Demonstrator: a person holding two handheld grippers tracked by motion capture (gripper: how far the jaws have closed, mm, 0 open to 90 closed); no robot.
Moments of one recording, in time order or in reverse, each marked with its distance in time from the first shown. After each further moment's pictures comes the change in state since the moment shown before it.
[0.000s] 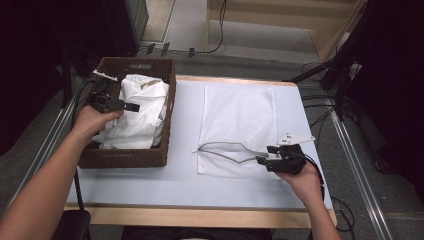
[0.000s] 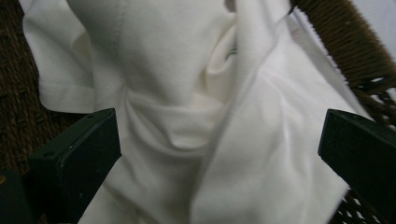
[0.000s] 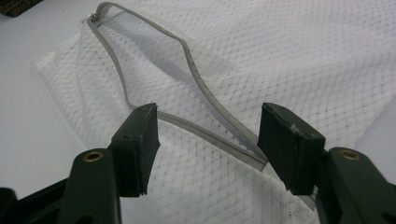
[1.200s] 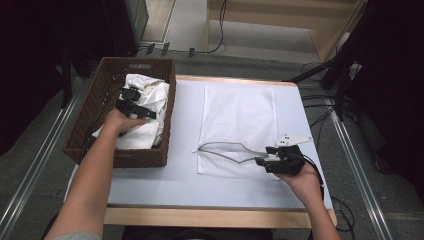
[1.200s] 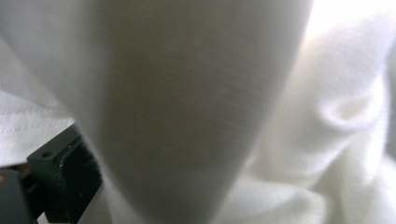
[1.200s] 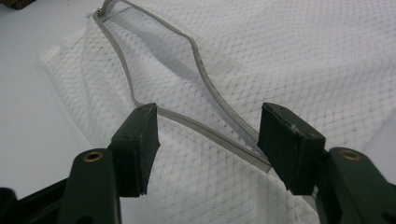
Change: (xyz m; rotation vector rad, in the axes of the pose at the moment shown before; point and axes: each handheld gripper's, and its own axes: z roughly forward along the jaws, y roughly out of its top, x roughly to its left) left arm -0.006 0.004 0.091 0.075 0.189 0.076; right arm 0.004 0.001 0.001 0.012 0.004 -0.027
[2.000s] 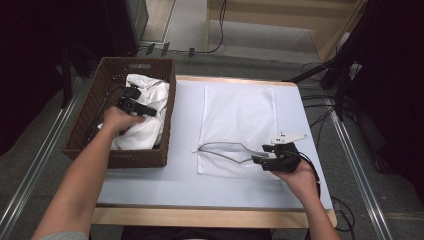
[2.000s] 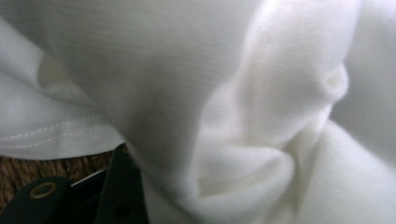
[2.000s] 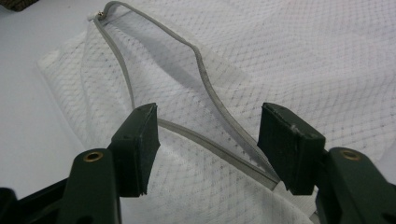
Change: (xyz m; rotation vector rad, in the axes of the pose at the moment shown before) left arm -0.003 0.008 -0.017 0.010 -0.143 -0.031; right arm 0.001 0.007 0.009 0.005 0.011 -0.014
